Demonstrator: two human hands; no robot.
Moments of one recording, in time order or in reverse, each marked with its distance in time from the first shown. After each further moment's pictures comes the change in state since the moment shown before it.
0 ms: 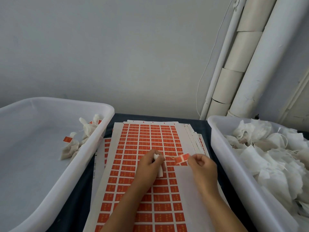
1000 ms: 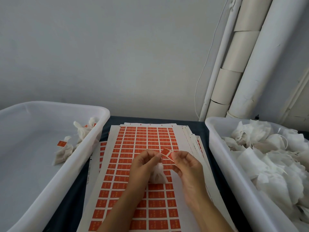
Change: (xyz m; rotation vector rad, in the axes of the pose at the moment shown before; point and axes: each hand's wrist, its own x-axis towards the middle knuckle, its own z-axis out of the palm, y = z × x) left_hand -0.003 0.010 0.004 -0.262 0.089 -0.009; right_hand -0.007 -0.009 0.019 0.438 -0.213 -0.009
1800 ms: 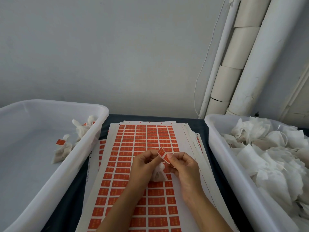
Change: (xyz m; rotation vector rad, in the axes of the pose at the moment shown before) left_hand -0.002 0.000 0.001 0.075 -0.068 0.013; right_hand 0.000 0.009 0.002 -0.083 0.010 0.051
